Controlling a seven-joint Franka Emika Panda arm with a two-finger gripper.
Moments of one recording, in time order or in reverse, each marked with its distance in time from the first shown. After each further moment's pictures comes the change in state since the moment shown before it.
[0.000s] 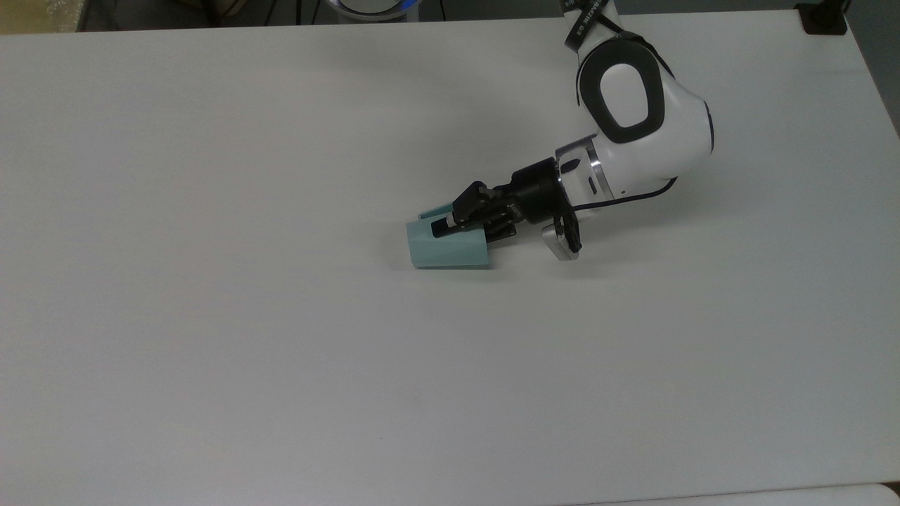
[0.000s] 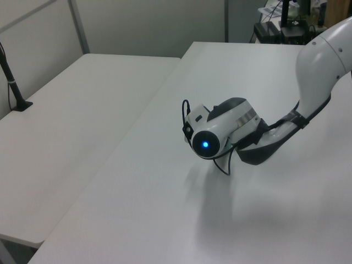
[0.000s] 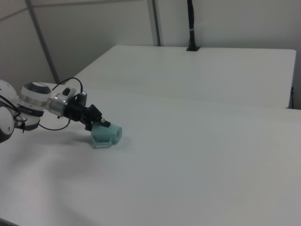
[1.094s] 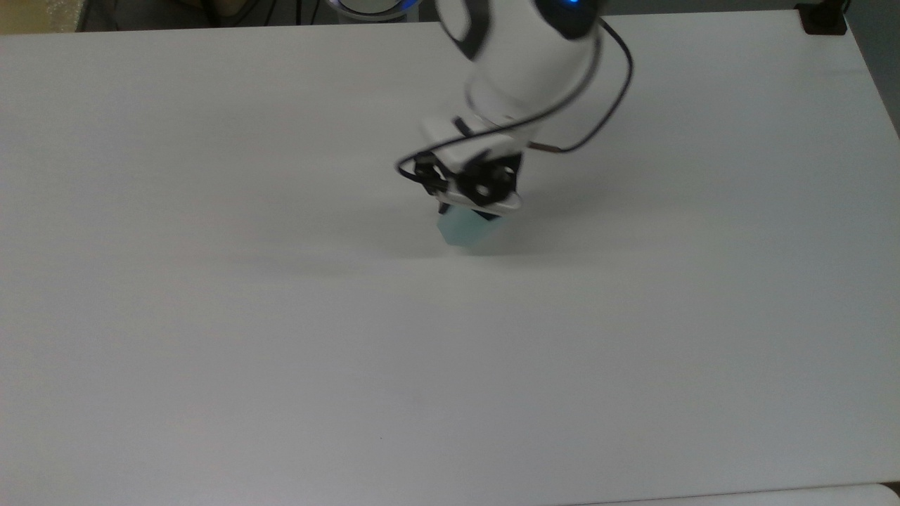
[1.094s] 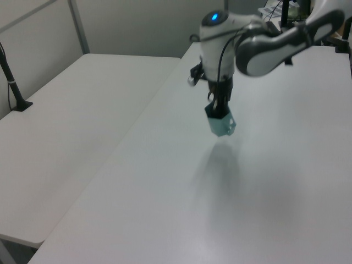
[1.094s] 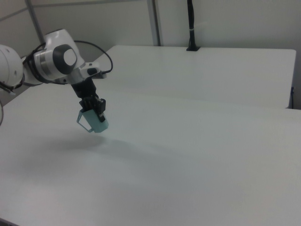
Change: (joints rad) arm -0.253 -0.416 0.006 -0.263 0.733 0.373 -0.186
